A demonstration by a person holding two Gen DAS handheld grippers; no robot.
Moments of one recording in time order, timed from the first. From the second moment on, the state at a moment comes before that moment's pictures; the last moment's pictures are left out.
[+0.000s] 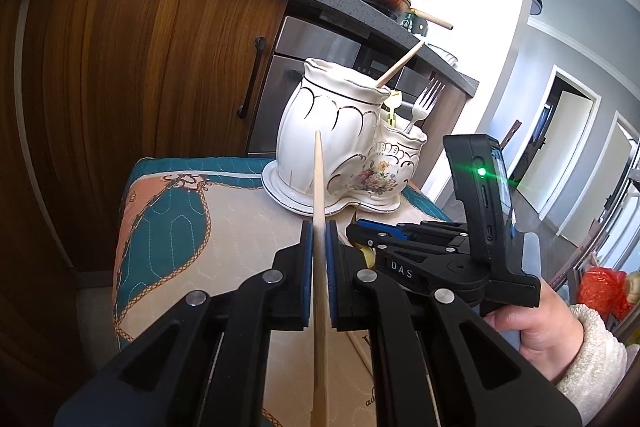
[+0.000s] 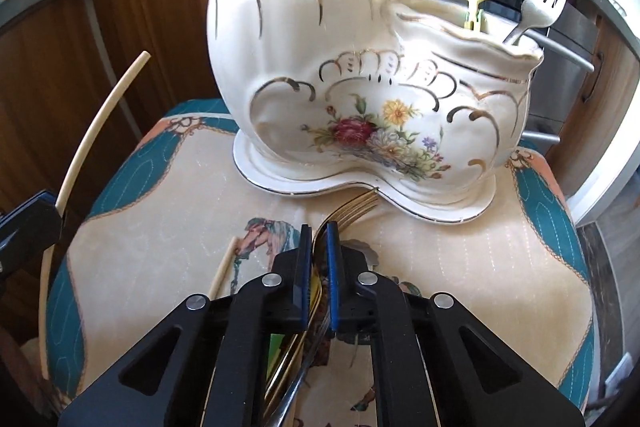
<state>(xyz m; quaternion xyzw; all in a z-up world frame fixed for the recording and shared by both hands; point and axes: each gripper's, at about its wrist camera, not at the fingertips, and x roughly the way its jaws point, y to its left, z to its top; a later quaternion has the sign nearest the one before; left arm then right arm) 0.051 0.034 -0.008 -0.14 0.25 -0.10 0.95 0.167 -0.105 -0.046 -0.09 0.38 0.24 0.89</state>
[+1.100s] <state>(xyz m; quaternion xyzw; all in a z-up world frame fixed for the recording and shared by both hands) 0.035 0.043 0.015 -0.18 0.17 -0.12 0.96 0.083 -0.189 0.067 0.01 0.17 0.31 0.93</state>
